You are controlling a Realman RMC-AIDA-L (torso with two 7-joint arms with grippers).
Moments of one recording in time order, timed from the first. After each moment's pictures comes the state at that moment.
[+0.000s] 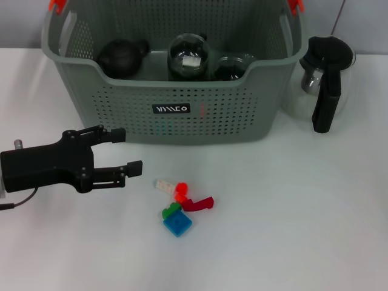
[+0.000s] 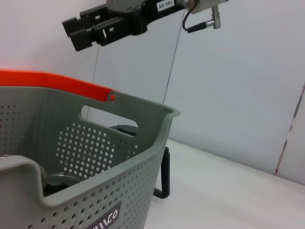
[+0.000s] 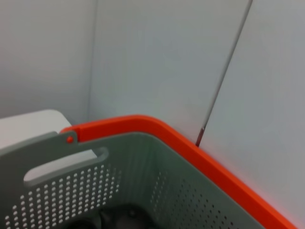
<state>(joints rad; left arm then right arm) -0.43 -2.05 0.53 0.66 2.02 1.72 -1.27 1.05 2.08 -1.16 -1.05 -2.44 -1.01 2.30</state>
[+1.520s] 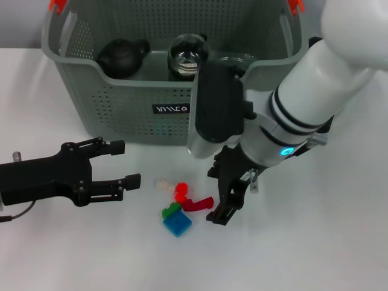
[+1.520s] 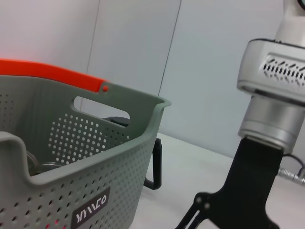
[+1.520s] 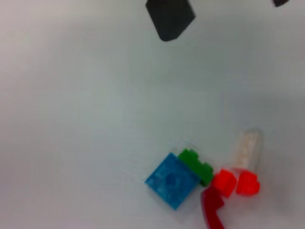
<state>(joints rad) -0.41 -2.06 0.53 0.66 2.03 1.74 -1.25 0.97 2.11 -1.77 -0.94 -2.36 -1.31 2.21</state>
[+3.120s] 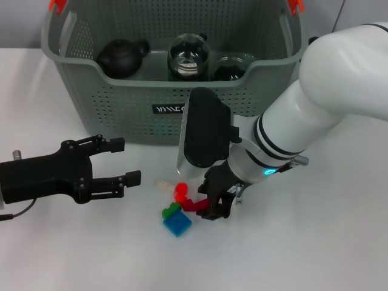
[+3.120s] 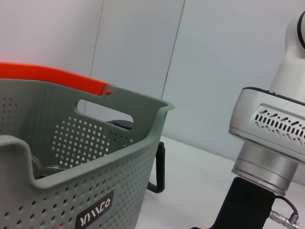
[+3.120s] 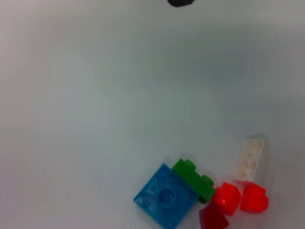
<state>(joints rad) -0.41 -2.06 0.53 0.66 2.03 1.73 -1.25 0.97 2.12 -1.94 -0.82 -2.27 -1.07 2.23</state>
